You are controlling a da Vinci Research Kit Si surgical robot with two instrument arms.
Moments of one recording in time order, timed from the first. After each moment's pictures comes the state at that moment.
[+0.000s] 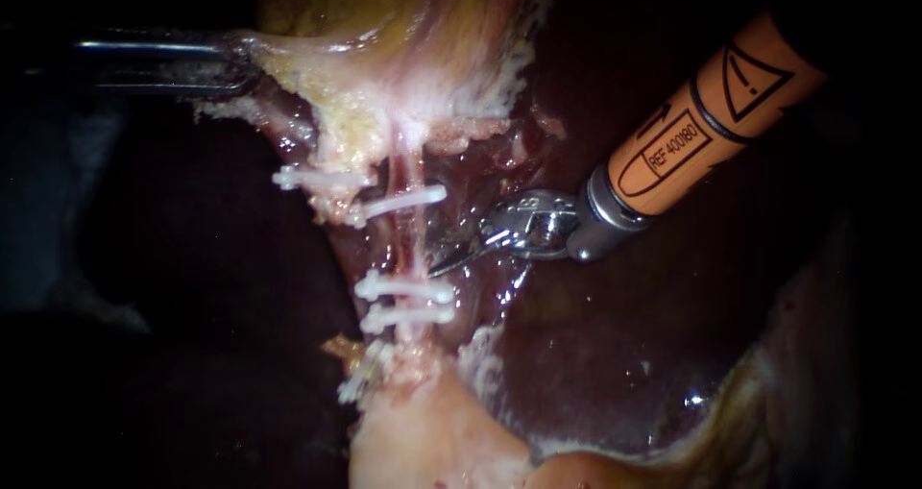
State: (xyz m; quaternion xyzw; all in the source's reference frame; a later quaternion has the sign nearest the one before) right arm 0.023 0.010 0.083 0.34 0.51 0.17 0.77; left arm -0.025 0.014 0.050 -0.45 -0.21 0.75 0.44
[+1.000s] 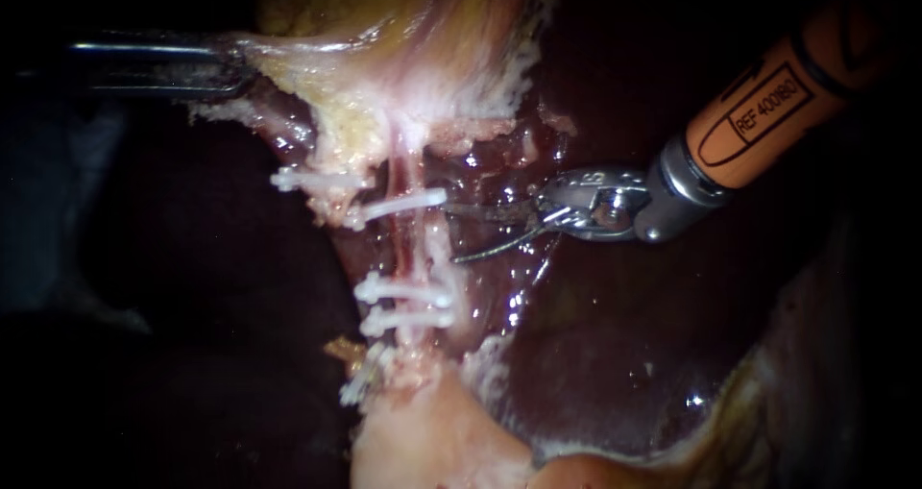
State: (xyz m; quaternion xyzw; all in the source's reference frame) right arm 0.017 0.012 0.075 0.38 0.51 0.16 0.76; left arm -0.025 0.014 0.050 -0.45 -0.21 0.75 0.44
